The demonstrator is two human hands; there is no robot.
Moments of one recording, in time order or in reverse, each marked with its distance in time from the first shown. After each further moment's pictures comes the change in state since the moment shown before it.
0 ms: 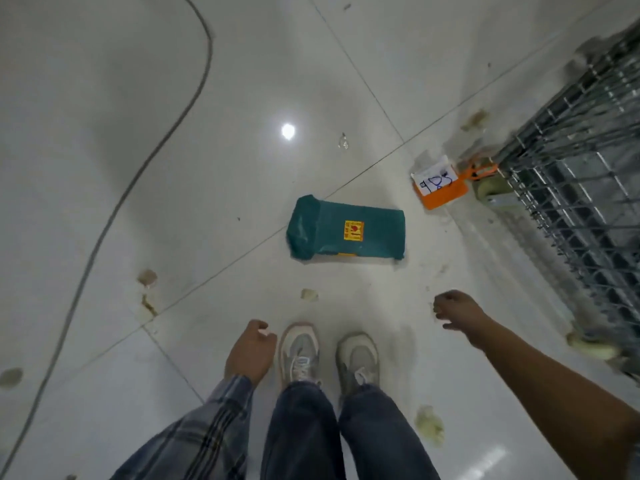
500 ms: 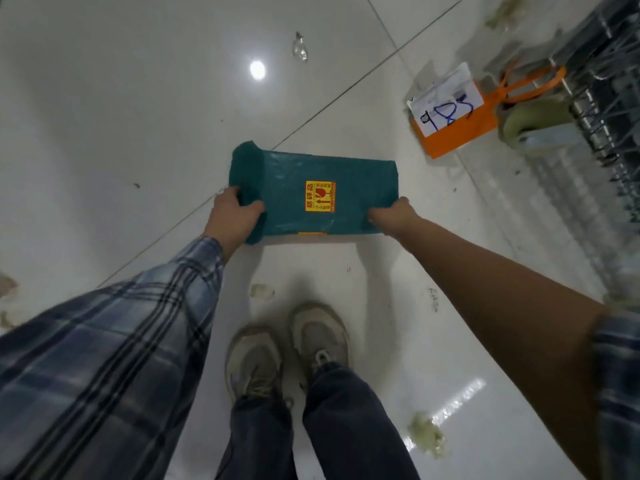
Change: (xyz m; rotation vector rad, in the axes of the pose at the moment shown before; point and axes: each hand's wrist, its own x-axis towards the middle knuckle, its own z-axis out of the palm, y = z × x) left_hand 0.203 0.137 0.055 -0.092 0.054 0.234; right_hand 0.191 -0.066 0.068 -0.131 -0.004 -0.066
